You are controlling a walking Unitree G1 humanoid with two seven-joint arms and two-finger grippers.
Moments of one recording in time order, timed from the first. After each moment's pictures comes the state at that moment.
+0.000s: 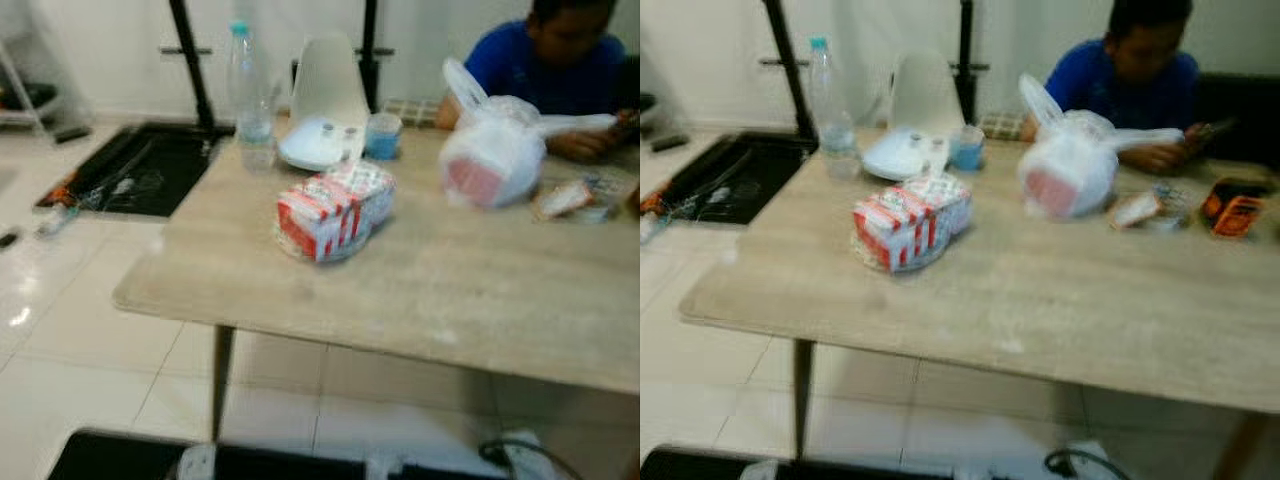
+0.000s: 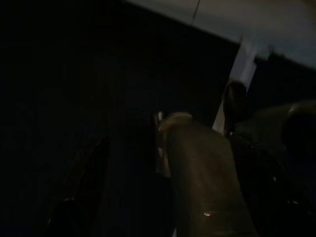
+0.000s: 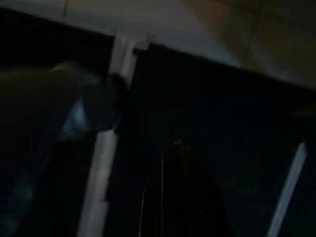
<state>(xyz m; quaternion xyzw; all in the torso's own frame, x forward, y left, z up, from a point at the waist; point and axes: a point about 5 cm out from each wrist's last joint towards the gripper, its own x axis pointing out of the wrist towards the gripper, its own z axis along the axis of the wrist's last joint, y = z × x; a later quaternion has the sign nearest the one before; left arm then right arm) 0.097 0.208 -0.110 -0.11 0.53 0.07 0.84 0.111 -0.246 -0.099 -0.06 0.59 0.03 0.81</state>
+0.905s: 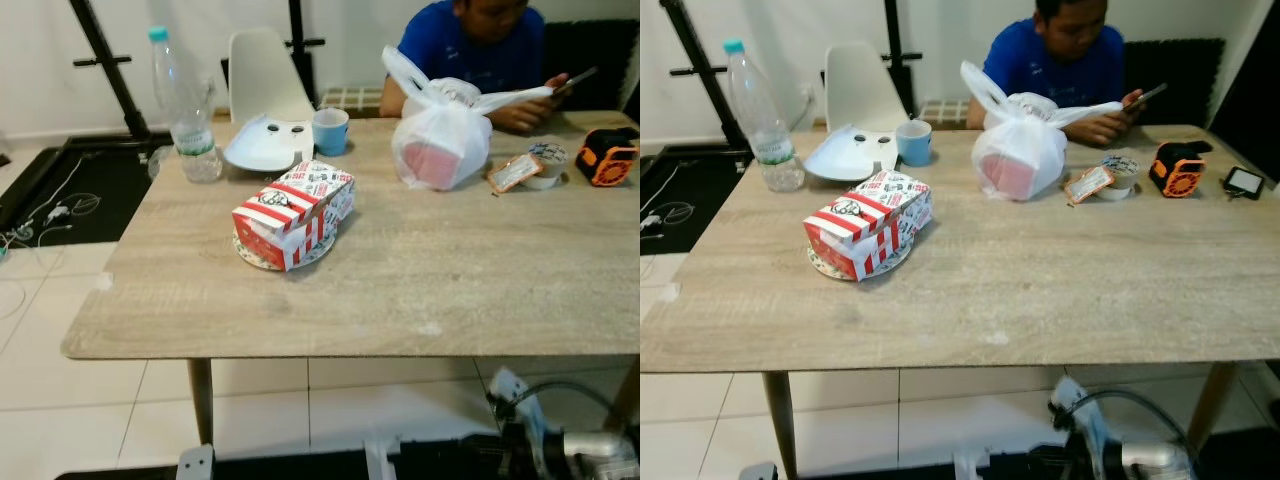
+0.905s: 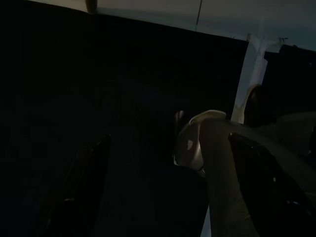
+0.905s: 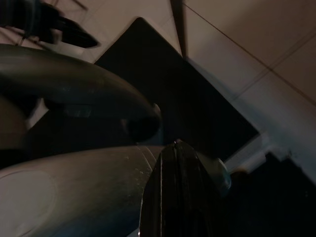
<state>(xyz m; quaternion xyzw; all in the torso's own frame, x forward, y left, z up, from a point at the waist) 0.103 0.209 -0.108 -0.11 0.52 0.07 0.84 0.201 -0.260 -0.006 0.04 0.41 0.49 0.77</state>
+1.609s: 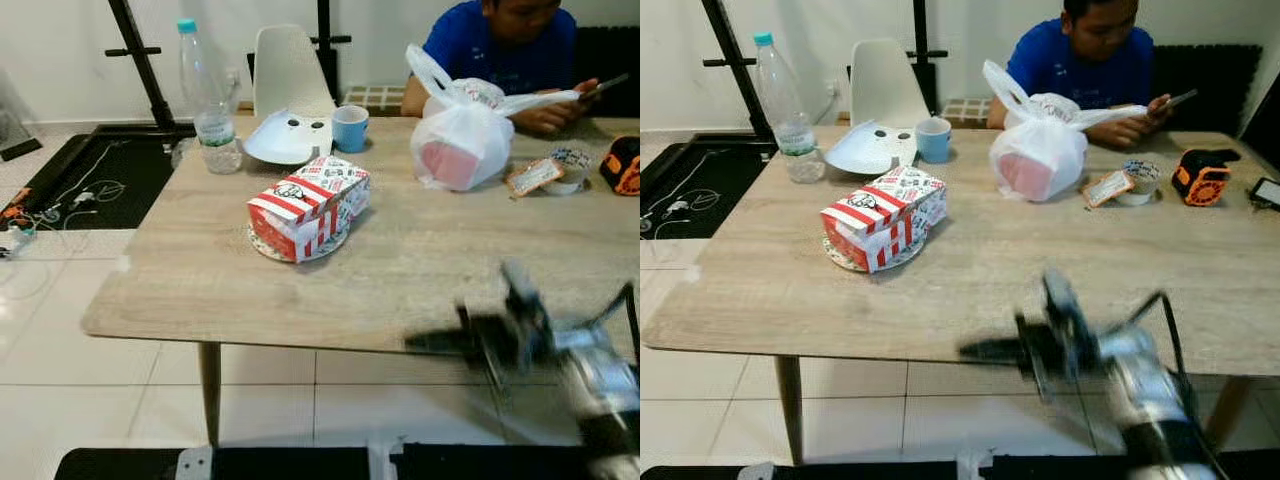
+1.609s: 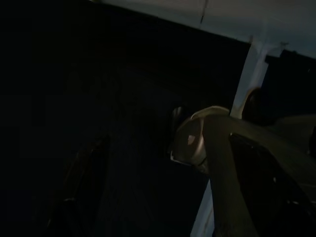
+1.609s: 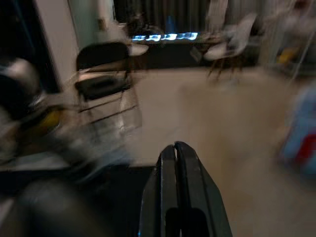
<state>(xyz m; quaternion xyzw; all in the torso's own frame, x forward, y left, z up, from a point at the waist) 0.103 0.212 -0.108 -0.11 0.52 0.07 0.85 0.297 -0.162 0.162 0.03 -0.01 0.67 0.74</state>
